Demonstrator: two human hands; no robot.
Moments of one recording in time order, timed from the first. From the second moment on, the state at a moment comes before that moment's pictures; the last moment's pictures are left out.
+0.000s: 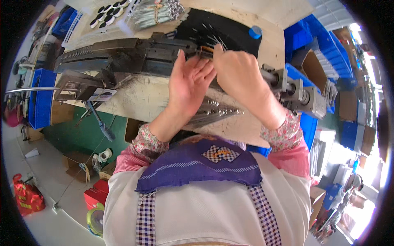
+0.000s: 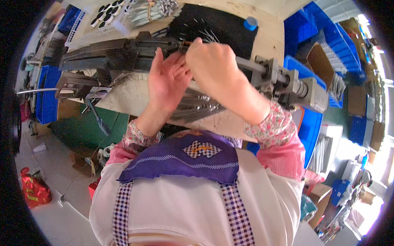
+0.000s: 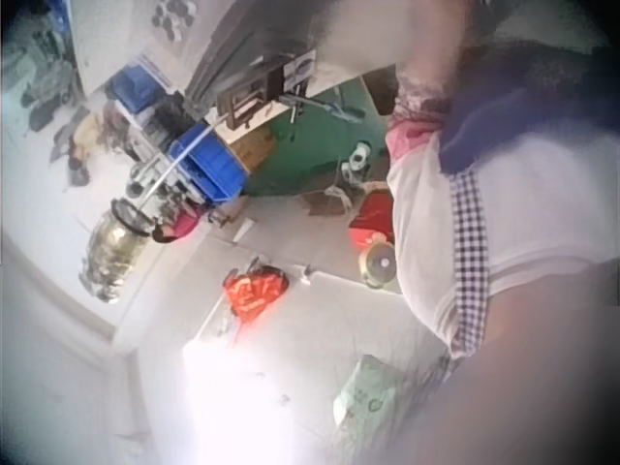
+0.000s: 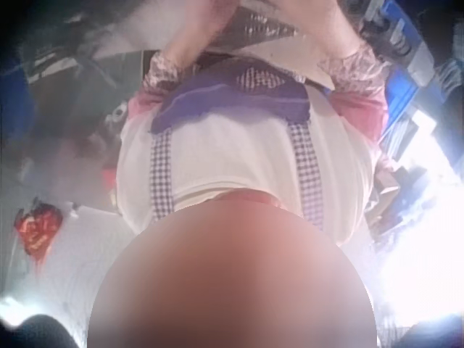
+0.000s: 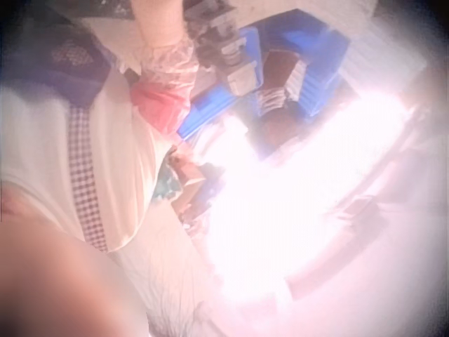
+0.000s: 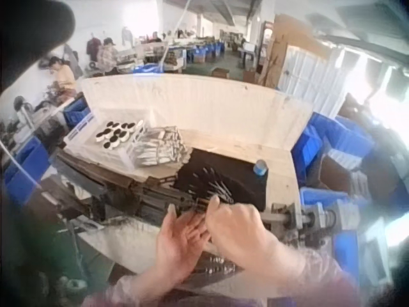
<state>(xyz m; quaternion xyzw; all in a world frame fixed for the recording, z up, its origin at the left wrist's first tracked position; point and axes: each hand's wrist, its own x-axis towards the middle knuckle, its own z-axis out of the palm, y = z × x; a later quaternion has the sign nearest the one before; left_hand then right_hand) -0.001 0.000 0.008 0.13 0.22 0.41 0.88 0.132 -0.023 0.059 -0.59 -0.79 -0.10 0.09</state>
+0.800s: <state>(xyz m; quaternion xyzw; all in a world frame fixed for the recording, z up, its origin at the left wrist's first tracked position) -0.211 -0.043 -0.056 0.67 0.70 0.20 -0.14 0.136 -0.091 -0.067 -0.43 -0.87 0.24 0.06</state>
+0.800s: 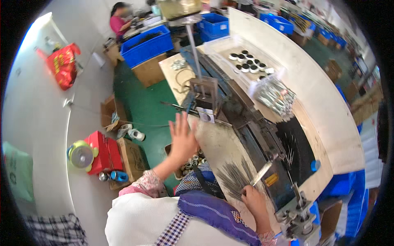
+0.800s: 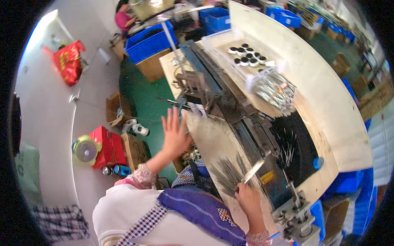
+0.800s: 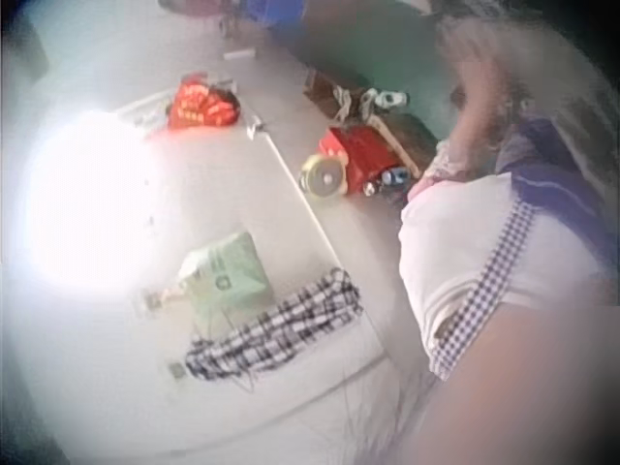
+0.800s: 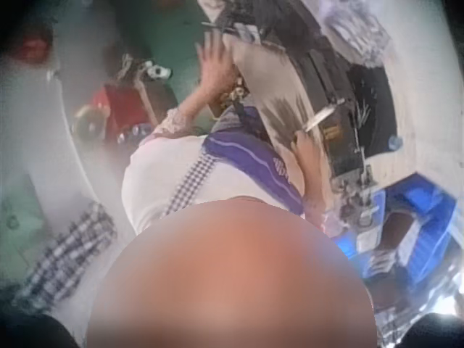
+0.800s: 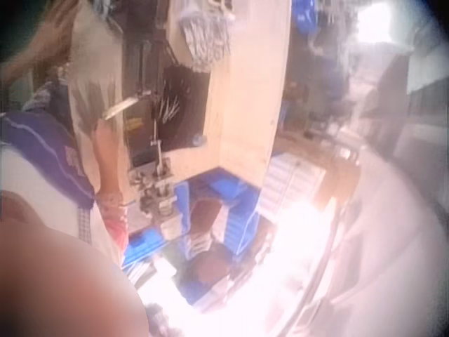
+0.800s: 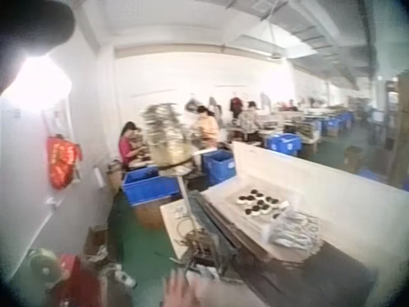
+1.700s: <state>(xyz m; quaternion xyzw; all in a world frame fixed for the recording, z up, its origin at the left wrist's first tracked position) -0.039 -0.068 0.020 0.79 0.18 0.36 0.47 0.169 -0.106 0.096 -0.68 -0.58 0.22 0.39</state>
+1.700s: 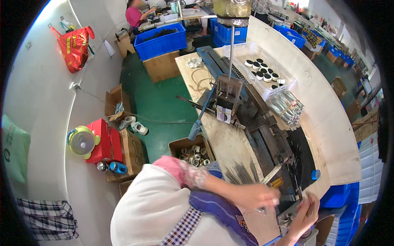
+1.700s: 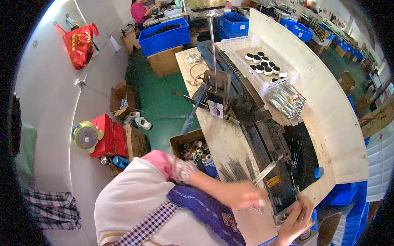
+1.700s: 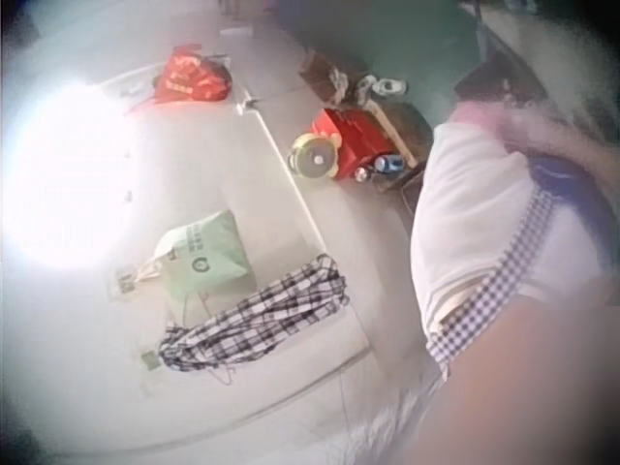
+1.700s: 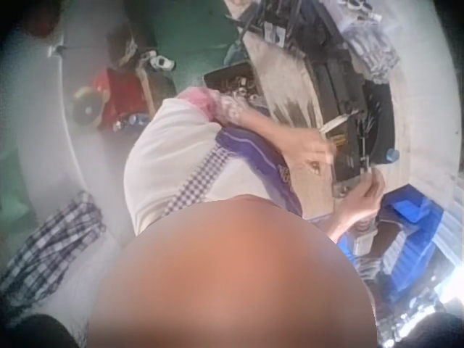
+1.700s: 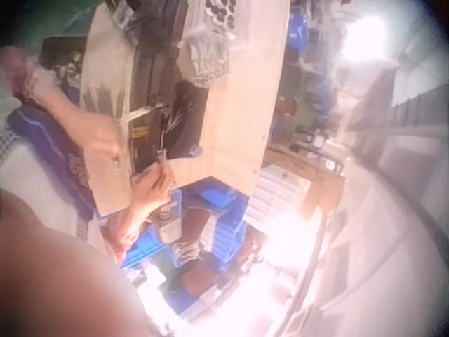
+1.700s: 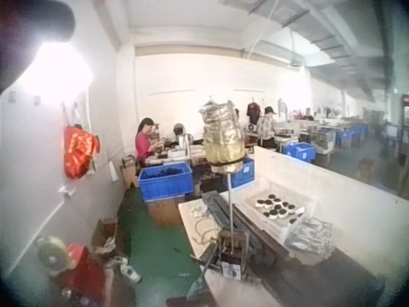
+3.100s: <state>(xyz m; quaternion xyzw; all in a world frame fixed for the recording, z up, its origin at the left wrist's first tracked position) 0.008 0.059 0.043 0.97 0.20 0.16 -0.01 0.192 -0.009 0.034 -0.49 -0.80 0.03 0.35</state>
